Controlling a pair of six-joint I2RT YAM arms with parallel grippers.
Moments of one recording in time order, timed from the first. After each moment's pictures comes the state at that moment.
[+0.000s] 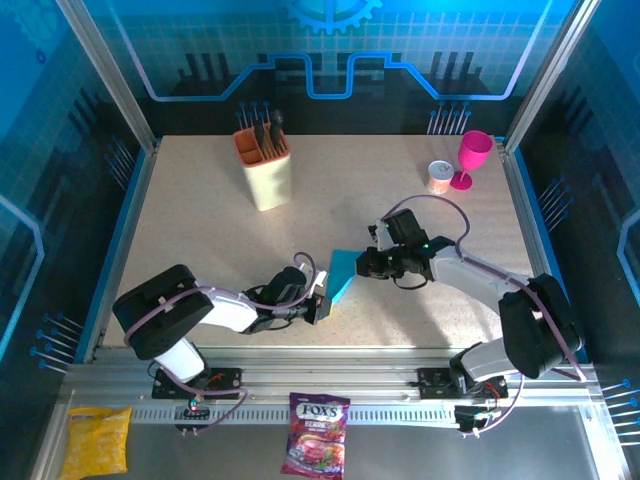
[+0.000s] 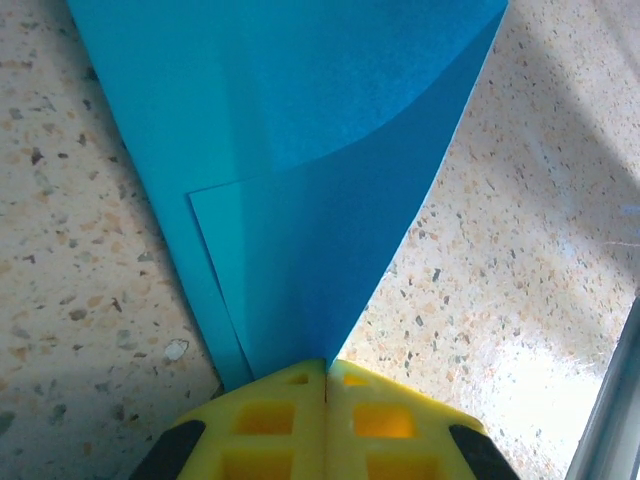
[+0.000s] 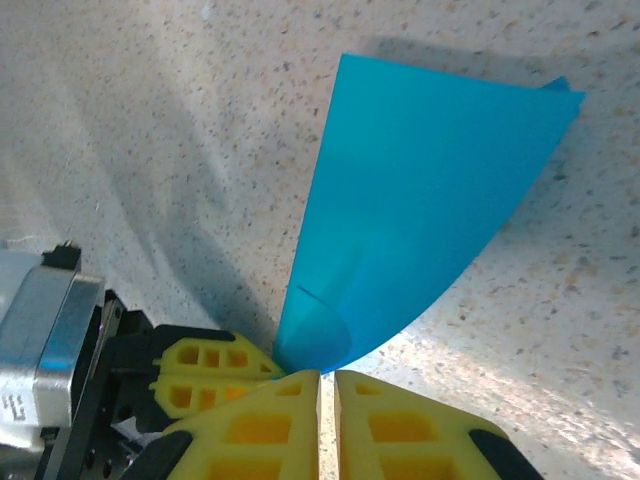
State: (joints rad) left arm -0.82 1.62 0.42 0.51 0.25 -0.59; right arm 0.49 1.42 0.79 -0.36 -0.45 0.54
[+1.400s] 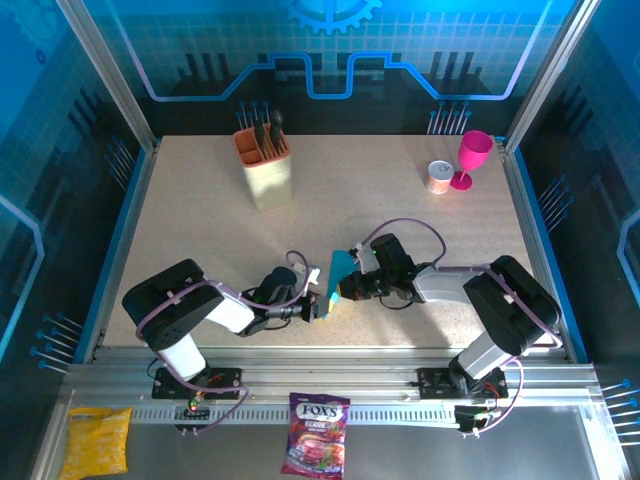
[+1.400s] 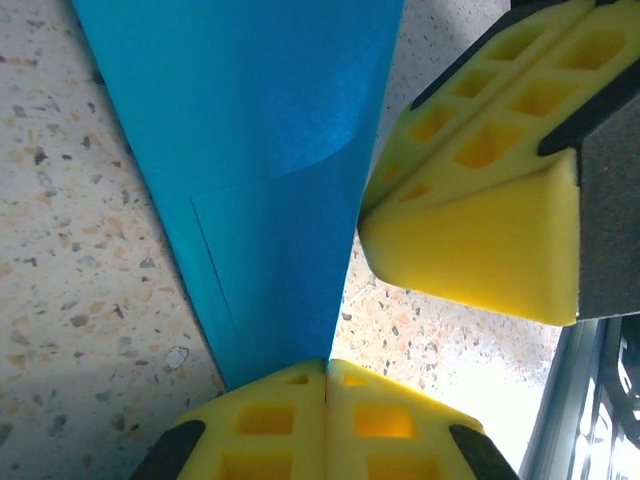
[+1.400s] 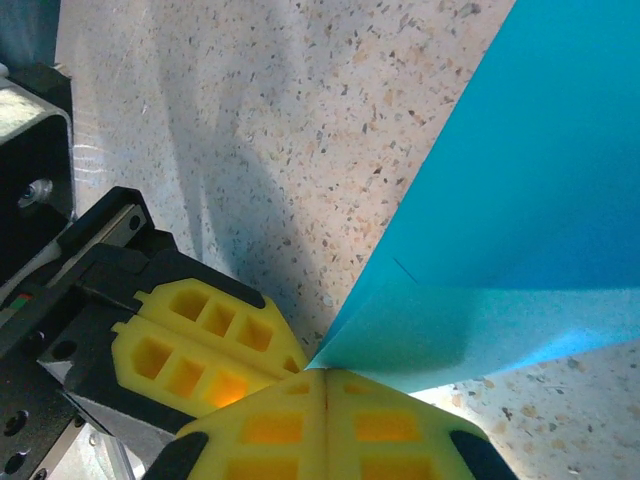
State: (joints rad) left arm -0.76 1.68 0.35 0.74 0.36 -0.67; right arm 0.60 1.58 0.58 0.14 -0.61 0.53
